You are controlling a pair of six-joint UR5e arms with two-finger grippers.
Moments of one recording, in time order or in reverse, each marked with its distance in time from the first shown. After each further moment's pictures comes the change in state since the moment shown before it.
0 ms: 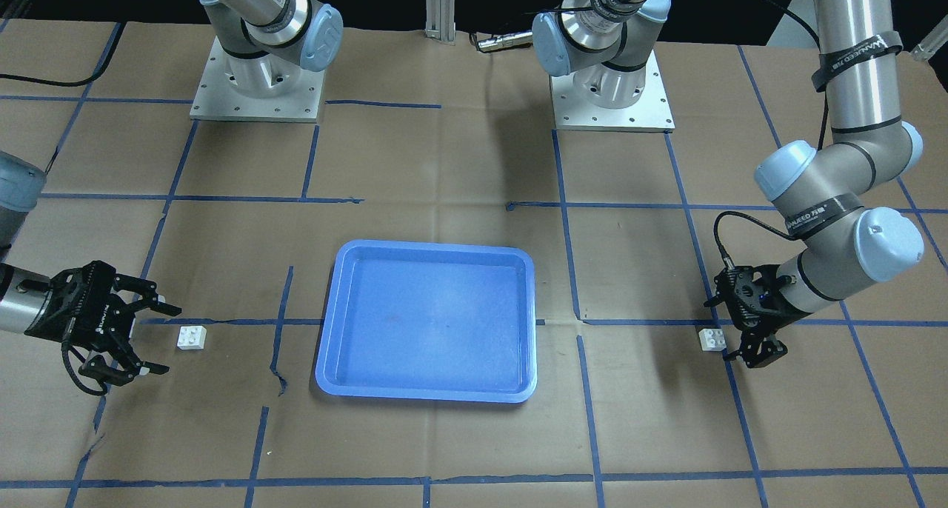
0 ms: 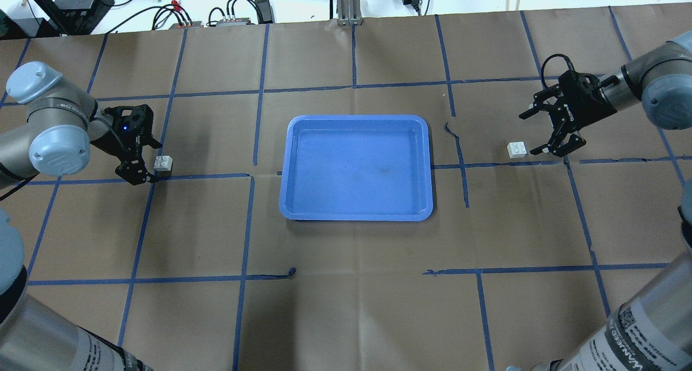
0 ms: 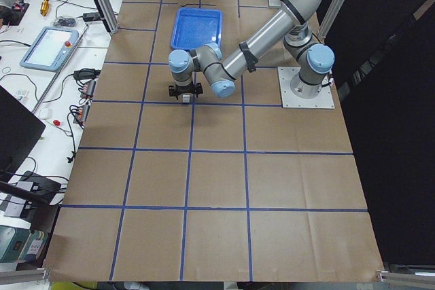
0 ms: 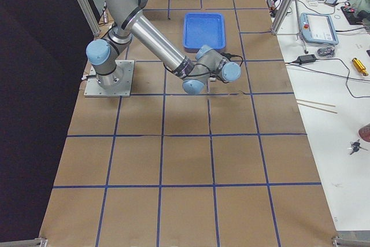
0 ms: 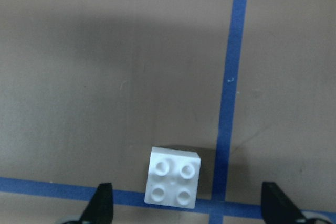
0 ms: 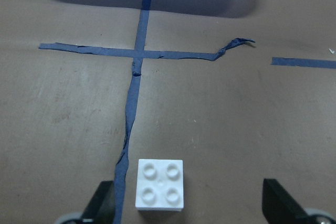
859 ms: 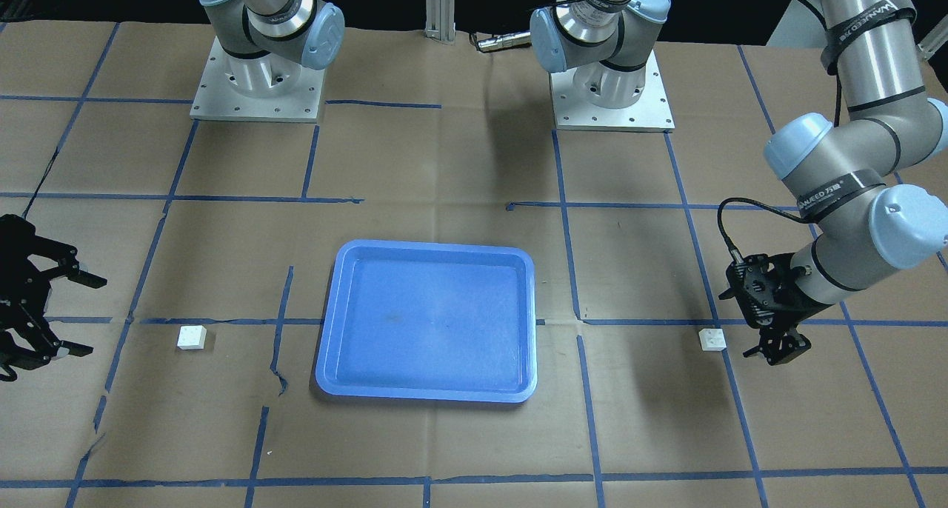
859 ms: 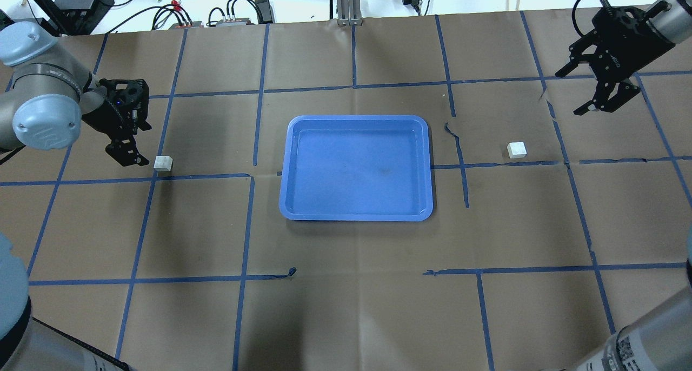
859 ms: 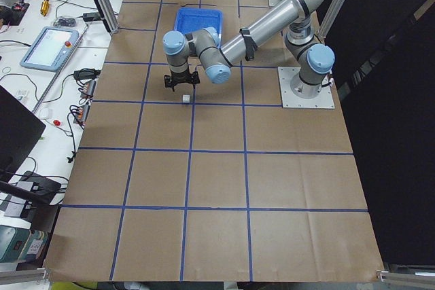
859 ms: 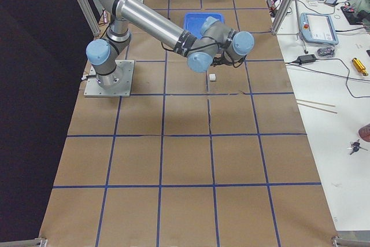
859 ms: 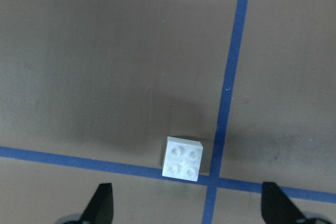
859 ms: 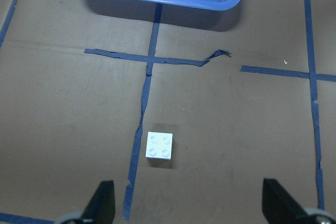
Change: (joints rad) left arm -0.056 0.063 0.083 -0.110 0.092 -0.113; right arm 0.018 -0.108 -0.230 0.269 -0.147 0.015
